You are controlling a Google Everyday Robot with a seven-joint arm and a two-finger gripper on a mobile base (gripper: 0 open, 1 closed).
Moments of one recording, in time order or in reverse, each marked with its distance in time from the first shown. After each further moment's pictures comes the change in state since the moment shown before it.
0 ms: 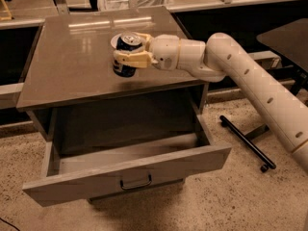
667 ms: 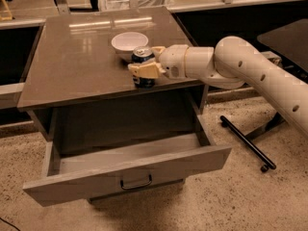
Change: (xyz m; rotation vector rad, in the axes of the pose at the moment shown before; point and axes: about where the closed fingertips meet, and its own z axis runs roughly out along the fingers) arm 0.049 -0.015 -0.041 0.255 0.295 0.060
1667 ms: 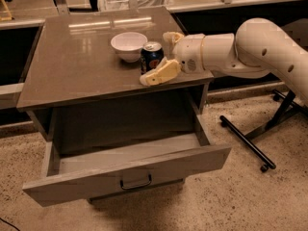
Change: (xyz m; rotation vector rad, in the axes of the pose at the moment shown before) arm -0.020 0.009 -0.048 0.010 0.099 -0.092
